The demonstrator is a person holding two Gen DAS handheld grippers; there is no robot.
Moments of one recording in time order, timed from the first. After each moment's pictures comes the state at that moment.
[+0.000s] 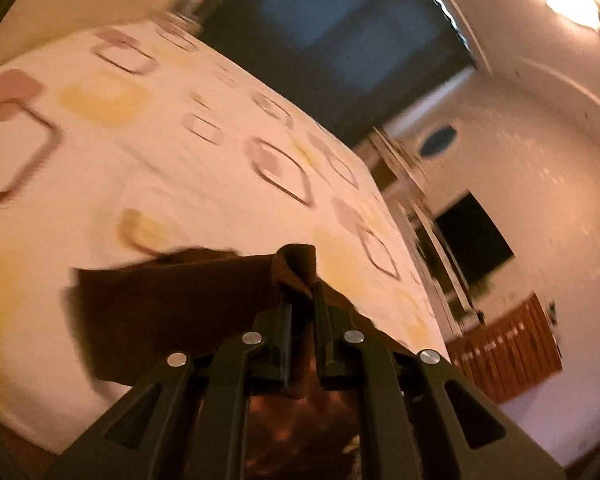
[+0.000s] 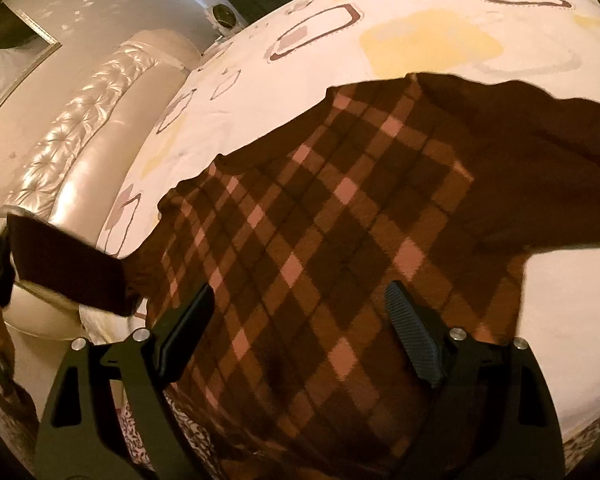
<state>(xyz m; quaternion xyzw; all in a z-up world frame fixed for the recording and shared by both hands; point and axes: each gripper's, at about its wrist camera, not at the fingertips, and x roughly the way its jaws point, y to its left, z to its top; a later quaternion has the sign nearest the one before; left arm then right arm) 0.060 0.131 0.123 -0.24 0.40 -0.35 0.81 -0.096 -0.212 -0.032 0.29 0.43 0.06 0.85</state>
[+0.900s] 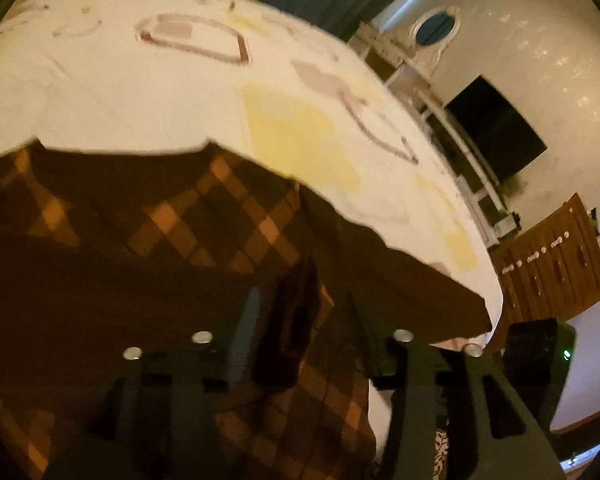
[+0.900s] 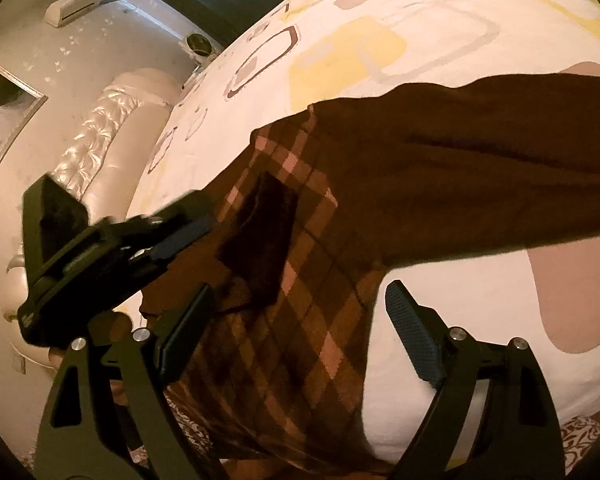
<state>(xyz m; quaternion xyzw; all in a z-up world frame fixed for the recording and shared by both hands) 0.043 -0.151 -0.006 -0.10 0.49 -0.37 0.78 -0.131 -0.306 -0.042 0.37 0.41 0.04 0.83</state>
